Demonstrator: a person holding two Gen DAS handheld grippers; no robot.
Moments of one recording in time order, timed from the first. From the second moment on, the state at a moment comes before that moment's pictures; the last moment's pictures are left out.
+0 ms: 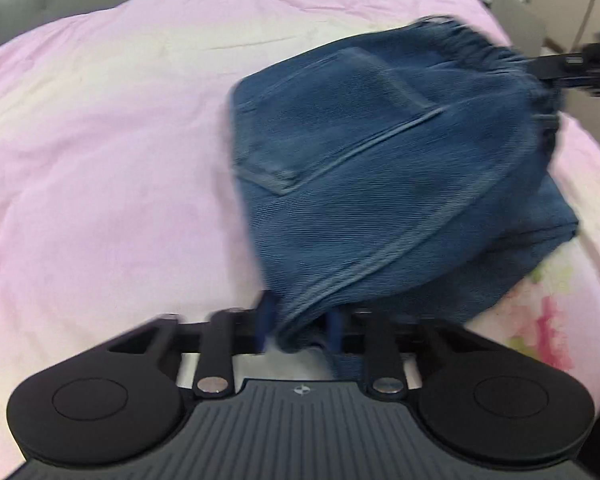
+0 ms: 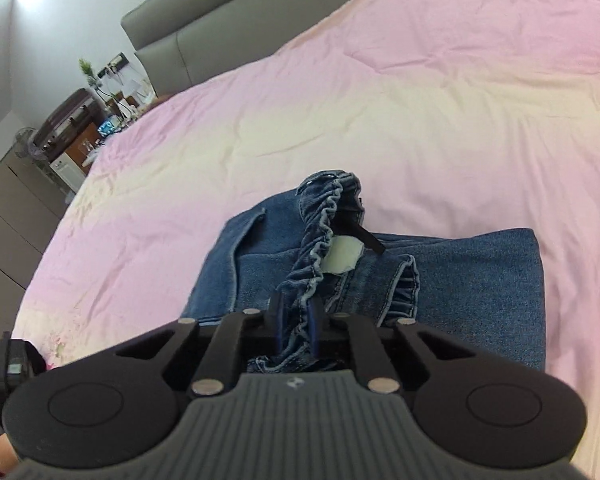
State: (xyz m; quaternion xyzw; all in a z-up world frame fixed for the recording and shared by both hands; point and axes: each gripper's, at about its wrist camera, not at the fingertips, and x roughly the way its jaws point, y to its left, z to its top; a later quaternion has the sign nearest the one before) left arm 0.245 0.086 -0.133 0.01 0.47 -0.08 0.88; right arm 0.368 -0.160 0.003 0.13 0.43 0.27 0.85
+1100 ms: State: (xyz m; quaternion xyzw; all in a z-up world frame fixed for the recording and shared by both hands) left arm 0.270 0.038 -0.074 0.05 0.48 -0.11 0.87; right arm 0.317 -0.192 -0.078 0.16 0.52 0.25 0.80
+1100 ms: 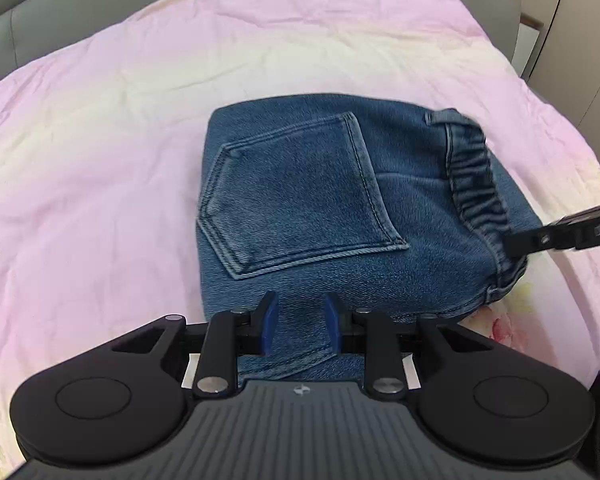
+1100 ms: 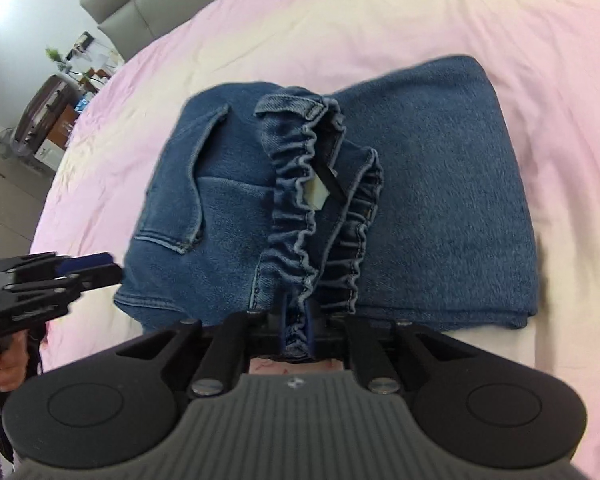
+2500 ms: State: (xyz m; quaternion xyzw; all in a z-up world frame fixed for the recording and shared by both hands) left arm 0.288 0.065 -0.055 0.03 0.47 -0.09 0.88; right arm 0.411 -0.198 0.088 0.20 0.40 0.23 0.86
